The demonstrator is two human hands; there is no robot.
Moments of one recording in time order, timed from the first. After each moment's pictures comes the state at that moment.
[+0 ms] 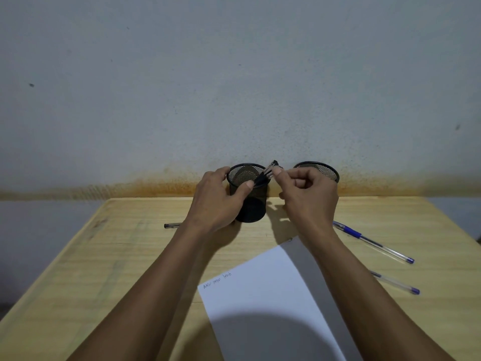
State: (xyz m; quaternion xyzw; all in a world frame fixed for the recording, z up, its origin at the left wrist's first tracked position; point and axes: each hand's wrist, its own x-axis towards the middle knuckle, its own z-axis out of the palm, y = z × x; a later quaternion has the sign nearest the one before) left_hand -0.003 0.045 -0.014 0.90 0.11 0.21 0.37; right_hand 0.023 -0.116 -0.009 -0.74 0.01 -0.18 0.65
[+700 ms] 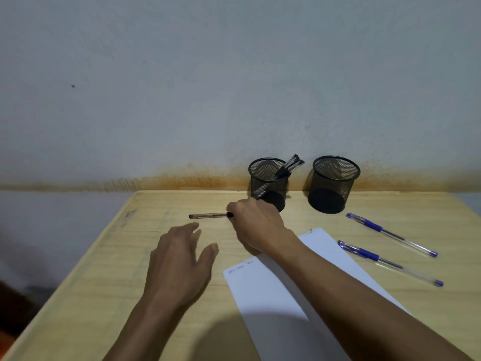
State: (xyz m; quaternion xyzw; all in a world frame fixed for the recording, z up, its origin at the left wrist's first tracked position) left_hand -0.141 0.088 -0.057 0.93 0.21 0.19 0.25; right_hand -0.003 -0.030 -0.049 -0.92 -0.38 -0.11 0.09
